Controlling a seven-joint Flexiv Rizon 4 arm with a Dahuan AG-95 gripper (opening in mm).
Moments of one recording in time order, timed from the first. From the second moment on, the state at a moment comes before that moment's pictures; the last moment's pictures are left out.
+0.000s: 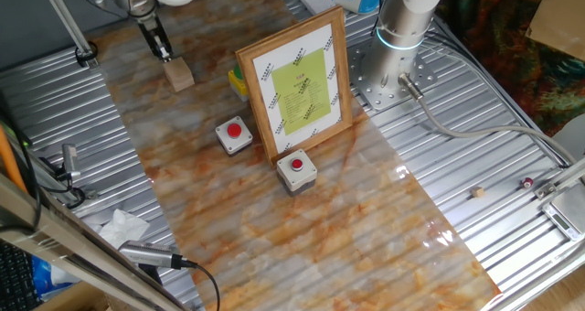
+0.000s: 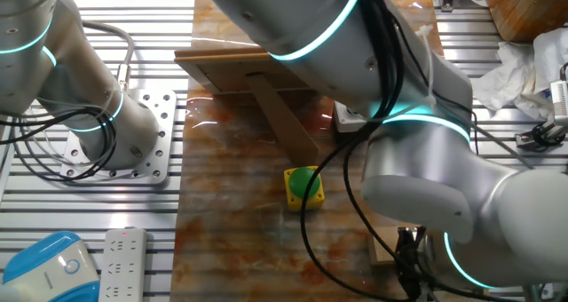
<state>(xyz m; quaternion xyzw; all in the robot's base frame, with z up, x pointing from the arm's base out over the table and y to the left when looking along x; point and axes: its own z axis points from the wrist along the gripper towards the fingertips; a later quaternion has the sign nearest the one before) 0.568 -0.277 0.044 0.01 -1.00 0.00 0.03</state>
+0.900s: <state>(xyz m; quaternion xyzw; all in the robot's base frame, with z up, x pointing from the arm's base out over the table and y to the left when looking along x) 0.574 -0.261 0.046 0.00 -1.00 0.00 0.03</state>
